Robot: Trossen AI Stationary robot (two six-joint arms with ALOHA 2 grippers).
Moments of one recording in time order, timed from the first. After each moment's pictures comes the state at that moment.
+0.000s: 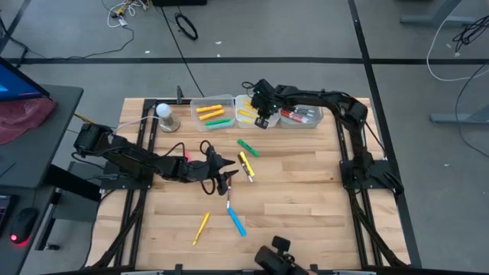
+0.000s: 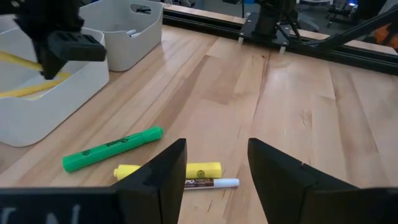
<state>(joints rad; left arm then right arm) -0.21 1.48 0.61 0.47 -0.50 -0.31 -0.62 2.08 1.49 -0.52 0.00 -0.29</state>
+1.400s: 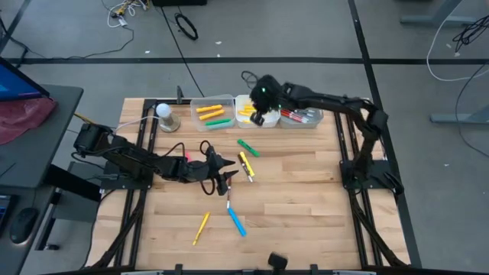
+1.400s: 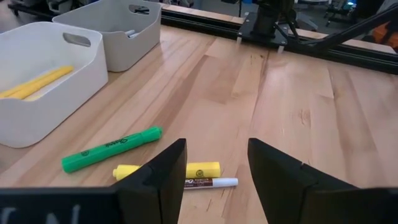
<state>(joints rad) -0.22 1.48 0.61 0.47 -0.50 -0.30 -0.49 1.83 1.47 -0.48 0.05 -0.13</state>
